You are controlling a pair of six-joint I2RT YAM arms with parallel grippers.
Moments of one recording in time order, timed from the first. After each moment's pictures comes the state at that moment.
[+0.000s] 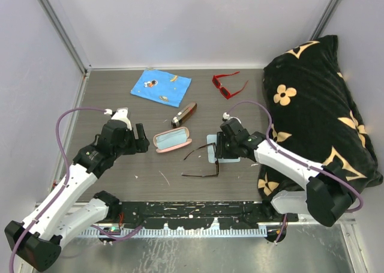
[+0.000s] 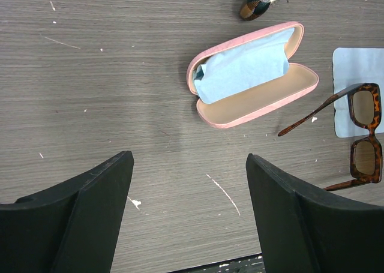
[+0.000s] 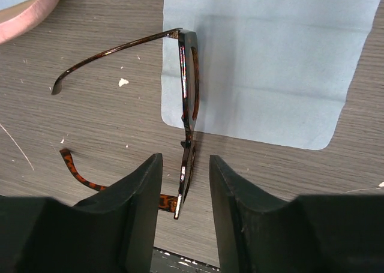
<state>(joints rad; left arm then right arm) -0.48 0.82 0.78 -0.66 -0.16 -0.48 0.64 1.25 0.77 -0.51 0.03 0.61</state>
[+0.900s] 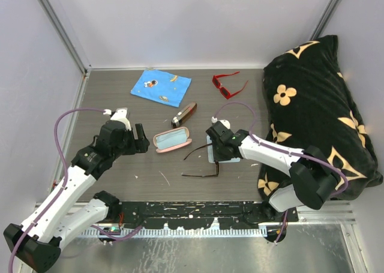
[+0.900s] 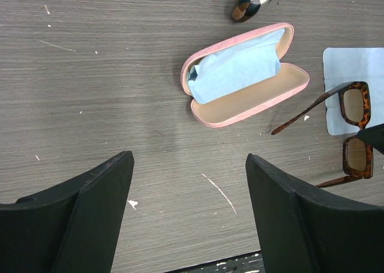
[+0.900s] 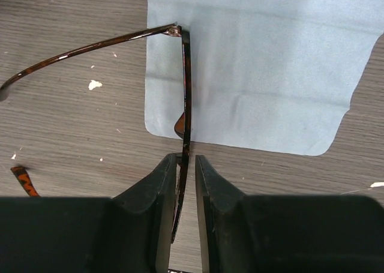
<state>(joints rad) -0.48 0.80 0.78 -0.66 -0.14 -0.48 0.75 1.43 0.85 -0.56 0.16 0.60</state>
